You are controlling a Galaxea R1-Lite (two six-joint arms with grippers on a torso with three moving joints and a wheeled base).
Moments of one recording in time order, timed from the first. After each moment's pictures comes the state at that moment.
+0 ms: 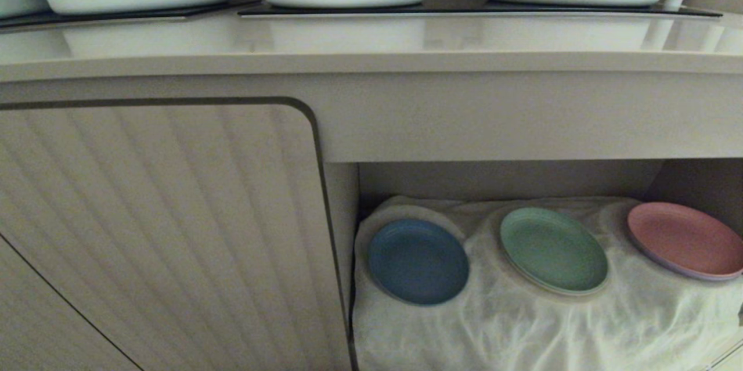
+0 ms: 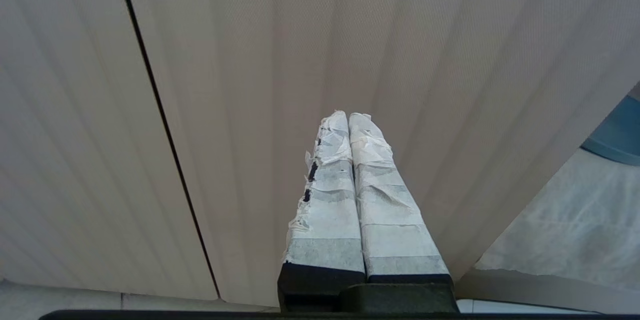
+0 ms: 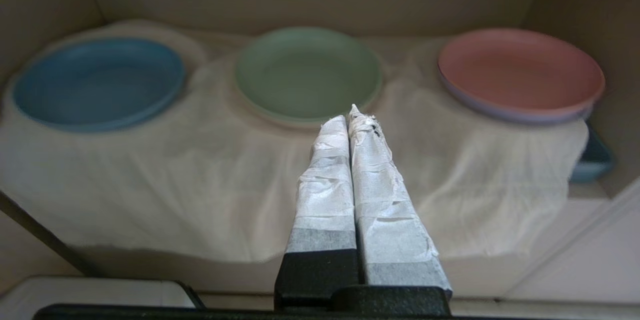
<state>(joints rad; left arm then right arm) 0.00 0.00 0.00 0.00 0.03 -0.11 0.02 0.24 0.00 -0.18 -0.02 -0.03</state>
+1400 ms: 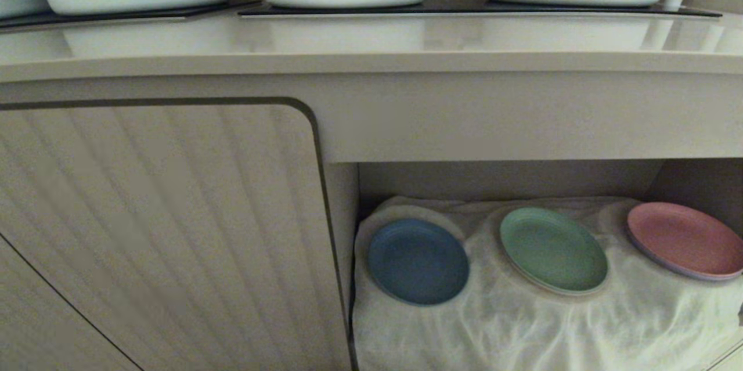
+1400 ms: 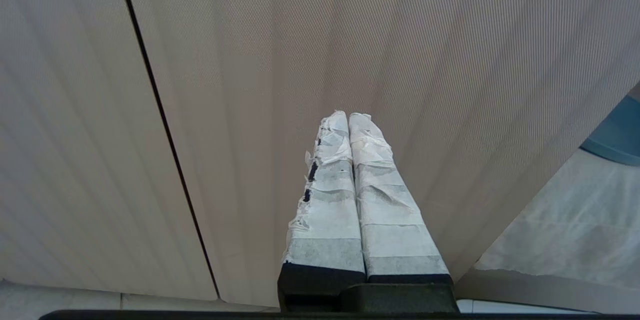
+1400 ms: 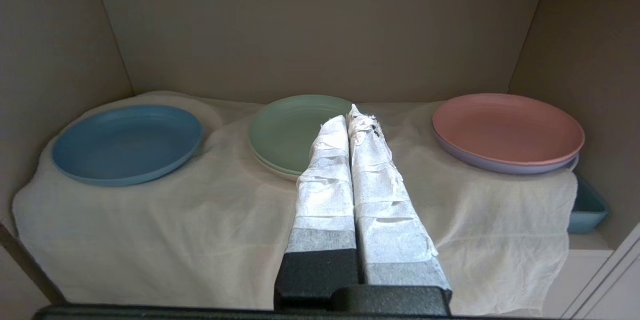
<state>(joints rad) 0.00 0.00 0.00 0.00 0.03 -0.11 0.00 0.00 0.00 -0.16 0.01 -0.01</state>
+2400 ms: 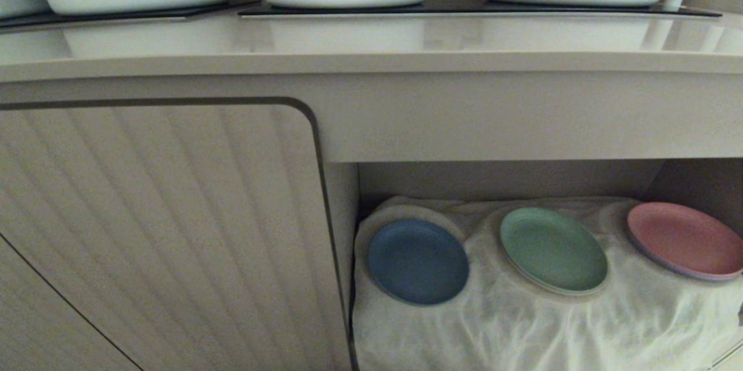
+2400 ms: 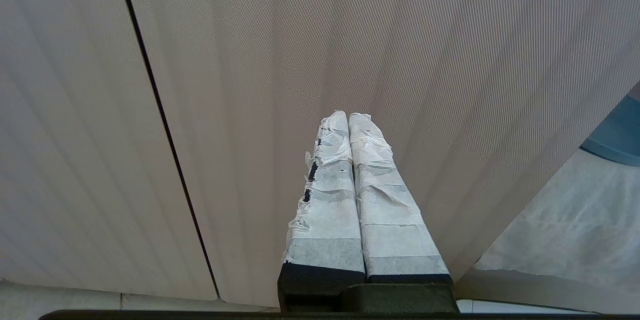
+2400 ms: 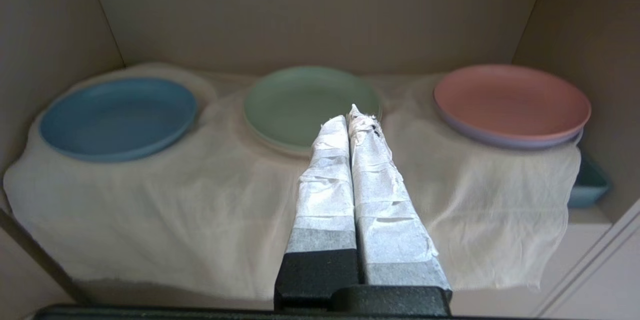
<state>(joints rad) 0.00 0.00 0.00 0.00 0.03 -0.11 0.00 0.06 0.00 -0.13 0.00 -0.01</state>
